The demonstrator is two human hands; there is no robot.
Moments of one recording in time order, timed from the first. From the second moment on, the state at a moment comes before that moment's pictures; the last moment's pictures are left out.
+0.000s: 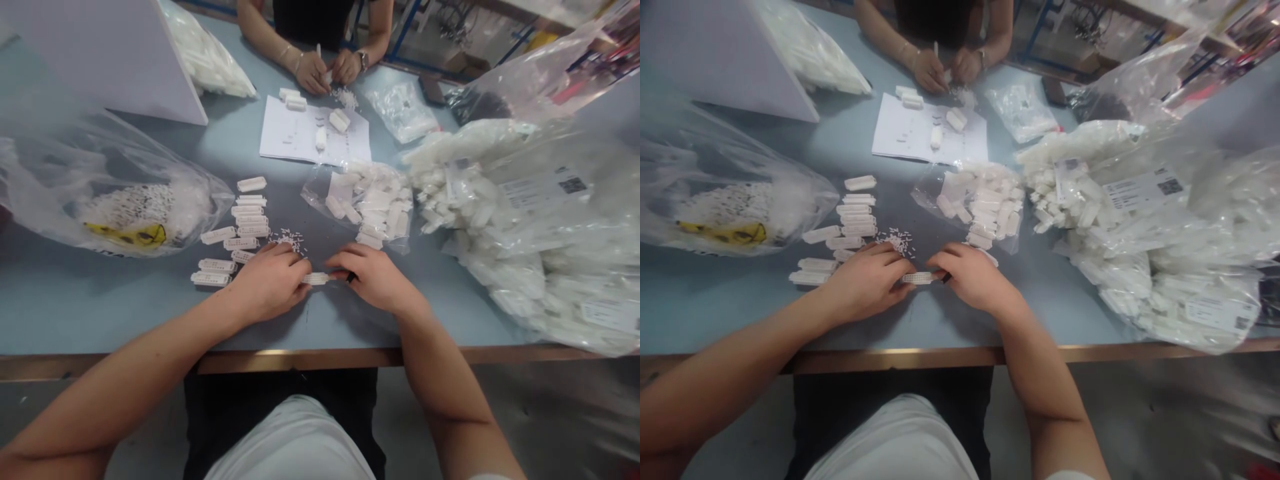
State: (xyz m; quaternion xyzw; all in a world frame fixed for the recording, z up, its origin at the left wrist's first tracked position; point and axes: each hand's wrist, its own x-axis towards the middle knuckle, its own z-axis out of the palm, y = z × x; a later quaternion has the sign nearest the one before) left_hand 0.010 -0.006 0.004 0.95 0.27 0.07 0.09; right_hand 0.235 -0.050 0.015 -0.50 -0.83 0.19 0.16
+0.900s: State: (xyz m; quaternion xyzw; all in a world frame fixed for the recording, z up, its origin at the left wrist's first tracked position) left_hand 0.003 -0.002 0.007 0.96 0.25 0.04 0.09; right_hand 0.199 -0.016 -0.003 -0.50 -0.85 0.11 0.05
